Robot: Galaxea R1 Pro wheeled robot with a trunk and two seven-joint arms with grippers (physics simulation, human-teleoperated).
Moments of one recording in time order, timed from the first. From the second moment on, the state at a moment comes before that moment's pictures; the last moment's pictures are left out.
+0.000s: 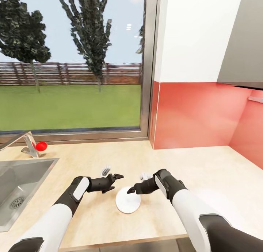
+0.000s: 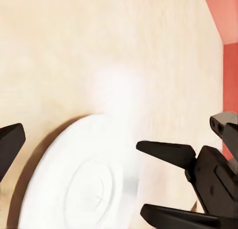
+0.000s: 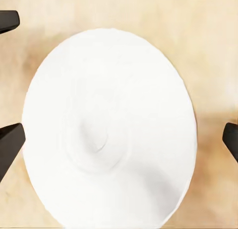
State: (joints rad) left arm -0.75 -0.04 0.10 -0.56 0.58 0.85 -0.36; right arm -0.90 0.17 -0.02 -0.34 0.15 0.77 0.59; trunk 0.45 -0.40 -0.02
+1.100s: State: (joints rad) left arm -0.74 -0.06 0.10 -0.51 0.58 0.85 -0.37; right arm -0.90 0.17 -0.02 -0.31 0.14 0.77 0.59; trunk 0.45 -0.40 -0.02
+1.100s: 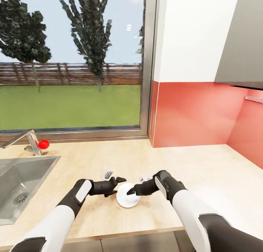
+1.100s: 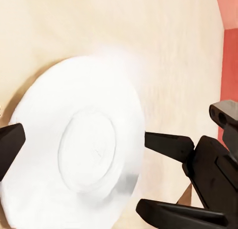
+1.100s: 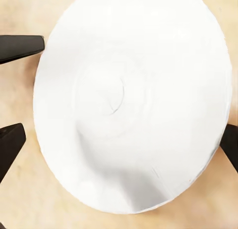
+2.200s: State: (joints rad) left arm -0.74 -0.07 0.10 -0.51 0.62 0.85 -0.37; right arm -0.90 0.17 -0.02 -0.31 0.14 0.77 0.59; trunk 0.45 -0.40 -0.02
